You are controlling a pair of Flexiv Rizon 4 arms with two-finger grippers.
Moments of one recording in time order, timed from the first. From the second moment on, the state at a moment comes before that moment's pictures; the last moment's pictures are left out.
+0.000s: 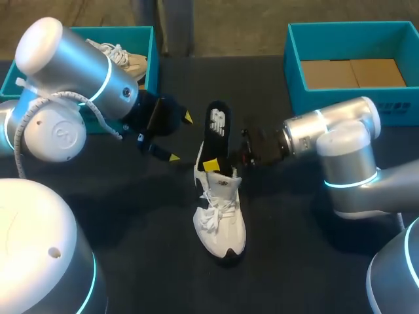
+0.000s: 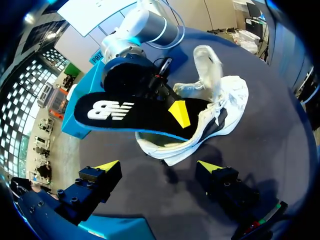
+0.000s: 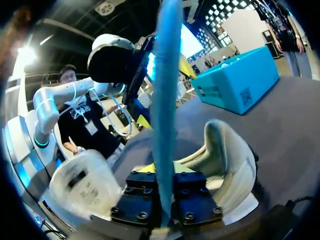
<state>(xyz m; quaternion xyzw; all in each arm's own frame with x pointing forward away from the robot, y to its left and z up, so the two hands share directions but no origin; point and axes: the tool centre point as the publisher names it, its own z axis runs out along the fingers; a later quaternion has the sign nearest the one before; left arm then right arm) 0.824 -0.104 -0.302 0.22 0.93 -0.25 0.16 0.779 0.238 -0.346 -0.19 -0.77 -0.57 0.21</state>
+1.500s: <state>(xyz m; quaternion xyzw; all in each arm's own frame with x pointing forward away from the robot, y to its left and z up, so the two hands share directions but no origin) 0.816 -0.106 -0.306 0.24 0.93 -0.23 0.16 0.775 0.241 -0.353 -0.19 -0.80 -0.50 0.27</state>
